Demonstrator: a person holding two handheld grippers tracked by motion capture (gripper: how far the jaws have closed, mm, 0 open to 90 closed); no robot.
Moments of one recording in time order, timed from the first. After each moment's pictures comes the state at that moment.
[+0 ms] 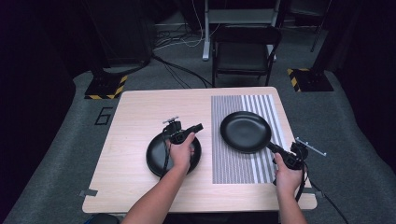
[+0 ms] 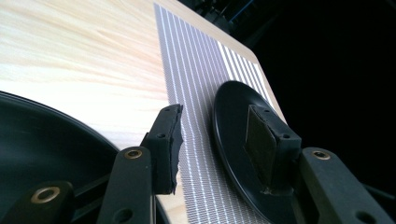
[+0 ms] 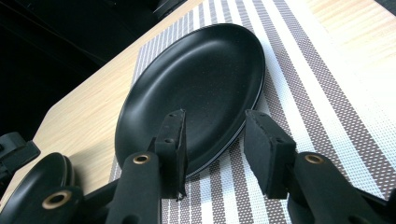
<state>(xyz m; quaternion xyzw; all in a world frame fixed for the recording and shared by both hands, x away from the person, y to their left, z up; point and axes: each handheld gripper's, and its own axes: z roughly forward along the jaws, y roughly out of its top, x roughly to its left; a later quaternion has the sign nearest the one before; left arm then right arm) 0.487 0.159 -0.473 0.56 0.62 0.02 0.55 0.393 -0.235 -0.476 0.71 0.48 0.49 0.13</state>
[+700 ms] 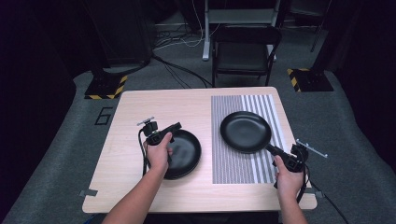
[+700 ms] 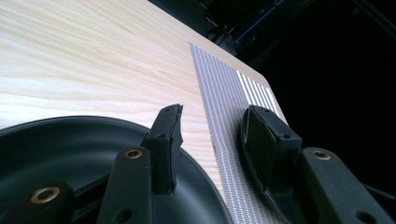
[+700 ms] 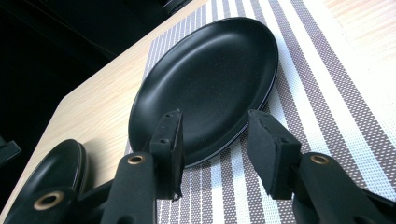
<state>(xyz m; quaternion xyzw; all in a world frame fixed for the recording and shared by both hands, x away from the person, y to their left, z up) 0.474 0.233 -0.463 0.54 0.63 0.05 0.56 0.383 -0.233 -0.471 0.70 0.49 0.50 0.12</state>
